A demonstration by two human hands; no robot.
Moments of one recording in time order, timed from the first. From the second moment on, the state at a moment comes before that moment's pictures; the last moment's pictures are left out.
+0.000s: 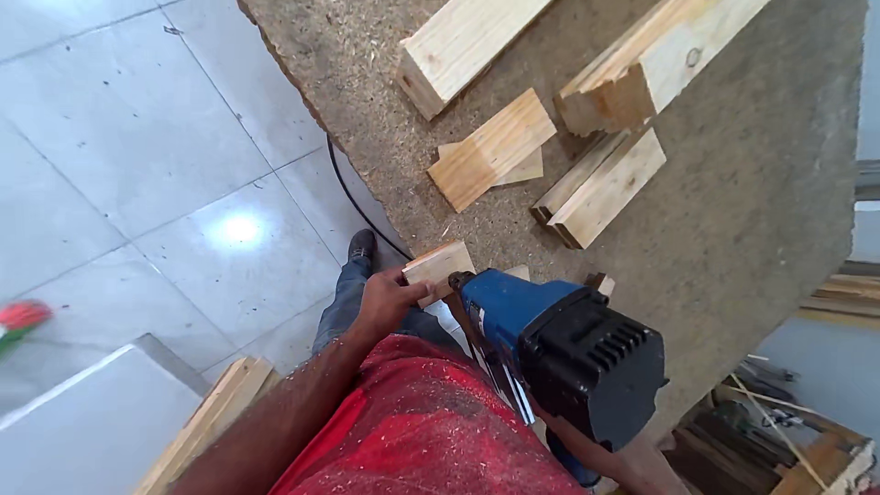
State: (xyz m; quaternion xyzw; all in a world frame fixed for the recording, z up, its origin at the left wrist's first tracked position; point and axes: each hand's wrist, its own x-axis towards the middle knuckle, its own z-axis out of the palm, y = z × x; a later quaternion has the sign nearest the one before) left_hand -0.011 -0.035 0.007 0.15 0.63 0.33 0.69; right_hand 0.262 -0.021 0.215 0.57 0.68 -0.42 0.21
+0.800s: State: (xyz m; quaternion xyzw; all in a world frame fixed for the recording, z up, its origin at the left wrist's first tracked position) left_hand 0.111 0.043 0.078 0.41 0.75 0.24 0.46; right_hand 0.572 0.043 0.093 0.90 0.42 -0.13 -0.06
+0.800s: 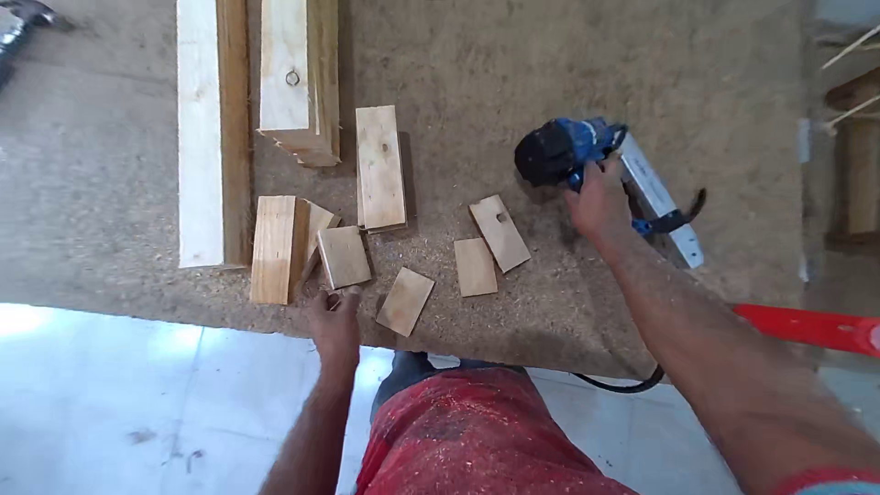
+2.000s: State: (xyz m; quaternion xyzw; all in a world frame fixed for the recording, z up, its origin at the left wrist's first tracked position) left_hand 0.102 0.035 0.167 0.26 0.36 0.04 0.89; right_hand 0.325 -0.059 0.163 0.59 0.73 -0.30 -0.20
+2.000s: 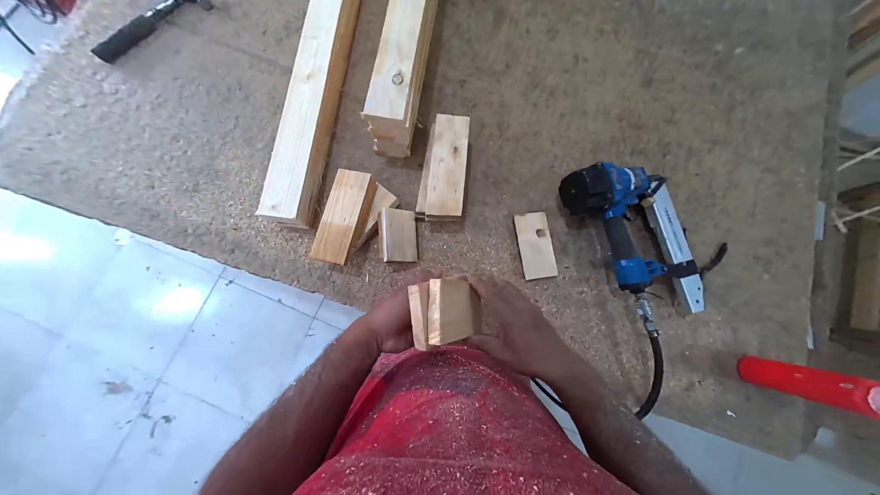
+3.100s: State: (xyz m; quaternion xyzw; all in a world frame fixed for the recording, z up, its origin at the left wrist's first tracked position) left_hand 0.113 -0.013 0.186 0.65 0.29 0.24 0.66; right_hand 0.303 -0.086 0.212 0.67 0.59 -0.41 -0.19
